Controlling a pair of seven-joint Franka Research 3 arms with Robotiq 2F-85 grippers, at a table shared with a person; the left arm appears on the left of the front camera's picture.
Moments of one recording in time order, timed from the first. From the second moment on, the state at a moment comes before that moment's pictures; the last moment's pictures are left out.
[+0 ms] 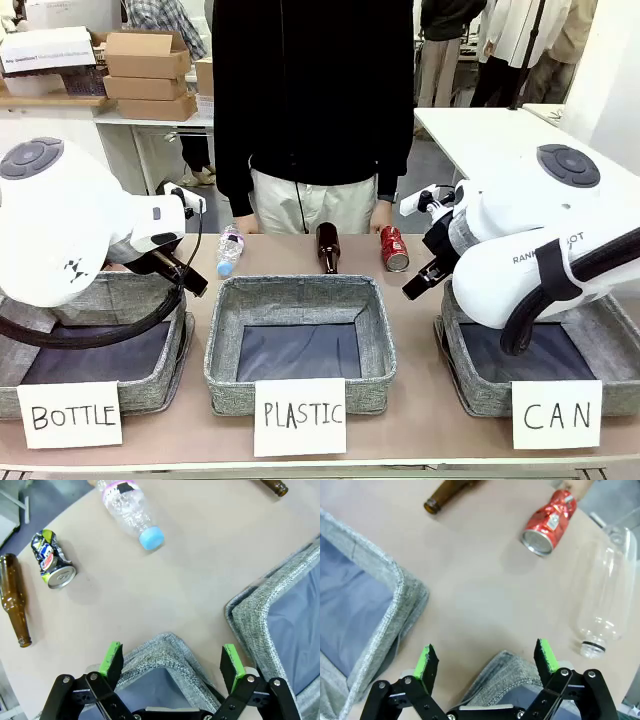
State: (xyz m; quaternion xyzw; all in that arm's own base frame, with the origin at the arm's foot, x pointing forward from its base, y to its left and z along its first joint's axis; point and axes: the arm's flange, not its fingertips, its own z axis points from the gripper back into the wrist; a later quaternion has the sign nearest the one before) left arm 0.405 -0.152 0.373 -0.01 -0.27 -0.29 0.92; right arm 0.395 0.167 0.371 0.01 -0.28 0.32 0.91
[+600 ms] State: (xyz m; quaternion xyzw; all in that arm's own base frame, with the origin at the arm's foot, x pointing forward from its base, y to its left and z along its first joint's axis) left arm 0.405 -0.152 0.373 -0.01 -0.27 -0.29 0.92; right arm 0.395 0.167 0.370 0.01 -0.28 0.32 0.91
